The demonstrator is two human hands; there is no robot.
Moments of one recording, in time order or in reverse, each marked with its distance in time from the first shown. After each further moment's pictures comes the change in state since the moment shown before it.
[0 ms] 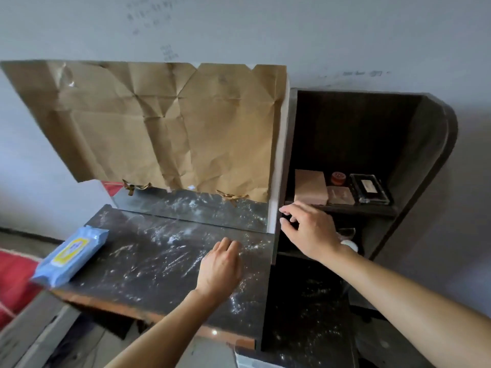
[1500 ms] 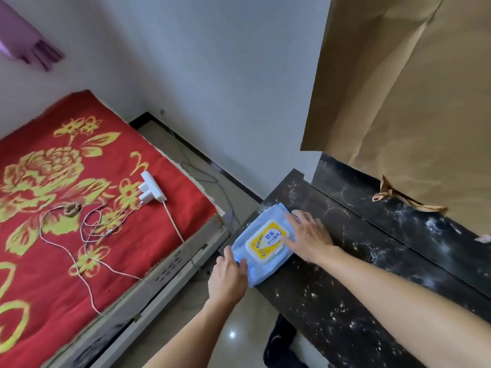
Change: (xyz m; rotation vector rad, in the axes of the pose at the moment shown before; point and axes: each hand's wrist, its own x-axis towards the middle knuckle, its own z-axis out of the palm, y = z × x) left_hand -0.084 -0.577 -0.072 -0.209 -0.188 -1.224; right_hand 0.189 -0.385 0.577 -0.085 -0.890 -0.296
